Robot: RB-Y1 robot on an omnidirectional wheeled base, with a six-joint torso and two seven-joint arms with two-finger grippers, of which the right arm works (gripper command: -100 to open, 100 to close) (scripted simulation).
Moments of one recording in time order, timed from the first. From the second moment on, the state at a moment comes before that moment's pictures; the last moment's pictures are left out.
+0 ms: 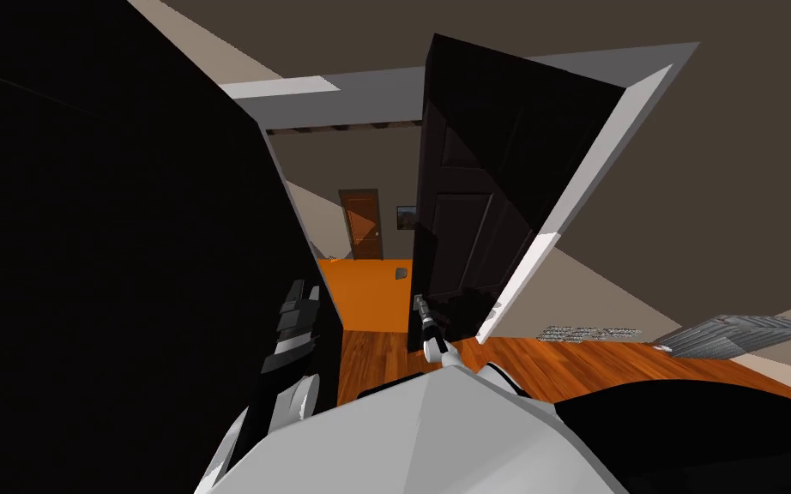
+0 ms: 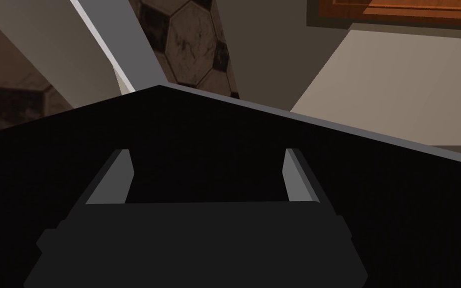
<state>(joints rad) -0.22 -0.09 0.10 -0.53 -0.38 -0.81 0.17</state>
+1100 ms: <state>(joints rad) -0.21 -0.17 0.15 -0.51 -0.35 -0.81 0.07</state>
